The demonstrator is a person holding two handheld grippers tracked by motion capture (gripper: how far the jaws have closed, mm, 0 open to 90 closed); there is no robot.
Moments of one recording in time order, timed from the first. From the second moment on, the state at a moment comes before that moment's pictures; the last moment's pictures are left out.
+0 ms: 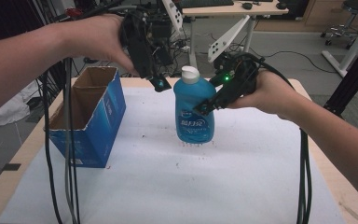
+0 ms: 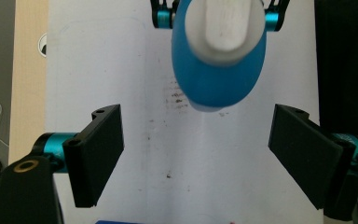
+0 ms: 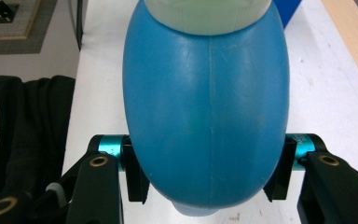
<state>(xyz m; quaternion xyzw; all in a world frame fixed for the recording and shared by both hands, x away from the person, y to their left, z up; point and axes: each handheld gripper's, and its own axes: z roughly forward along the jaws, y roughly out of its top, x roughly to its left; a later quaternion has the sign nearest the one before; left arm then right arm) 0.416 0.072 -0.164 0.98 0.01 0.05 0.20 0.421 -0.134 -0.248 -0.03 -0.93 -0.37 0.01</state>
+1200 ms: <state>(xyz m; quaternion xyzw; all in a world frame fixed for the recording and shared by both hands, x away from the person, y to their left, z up) 0.410 0.044 -0.162 0.99 0.00 0.04 0.16 0.420 -0.114 -0.234 0.00 -0.92 -0.39 0.02</state>
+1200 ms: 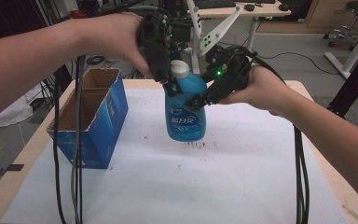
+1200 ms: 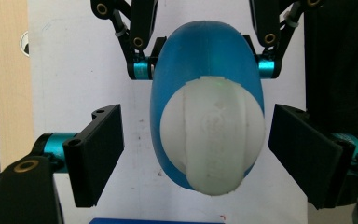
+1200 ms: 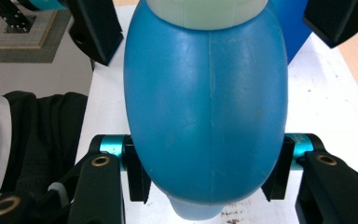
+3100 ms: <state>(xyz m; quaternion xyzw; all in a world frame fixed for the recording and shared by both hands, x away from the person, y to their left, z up) 0.413 0.035 -0.167 0.99 0.01 0.01 0.15 0.421 -0.116 -0.232 0.00 -0.92 -0.40 0.01</state>
